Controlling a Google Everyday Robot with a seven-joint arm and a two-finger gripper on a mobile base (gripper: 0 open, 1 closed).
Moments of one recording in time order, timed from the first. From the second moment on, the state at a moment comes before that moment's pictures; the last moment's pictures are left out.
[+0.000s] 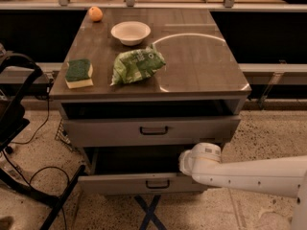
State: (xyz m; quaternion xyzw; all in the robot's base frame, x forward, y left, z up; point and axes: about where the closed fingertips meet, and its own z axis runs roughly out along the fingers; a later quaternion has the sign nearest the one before) arm 0.581 -0.135 0.423 -0.64 0.72 -0.11 0.25
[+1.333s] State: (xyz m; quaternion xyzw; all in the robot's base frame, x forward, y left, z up) arm 0.457 -0.204 0.405 -0.70 0.71 -0.07 0.06
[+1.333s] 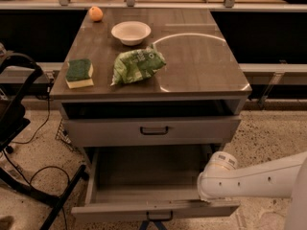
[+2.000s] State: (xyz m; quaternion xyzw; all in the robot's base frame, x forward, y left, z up) arm 0.443 -0.198 0.440 -0.68 0.72 -0.02 0.12
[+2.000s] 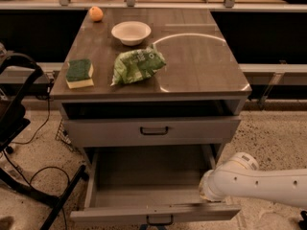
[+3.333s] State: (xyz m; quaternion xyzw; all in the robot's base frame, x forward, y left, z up) arm 0.423 -0.158 0.408 -0.69 0.71 0.05 0.14
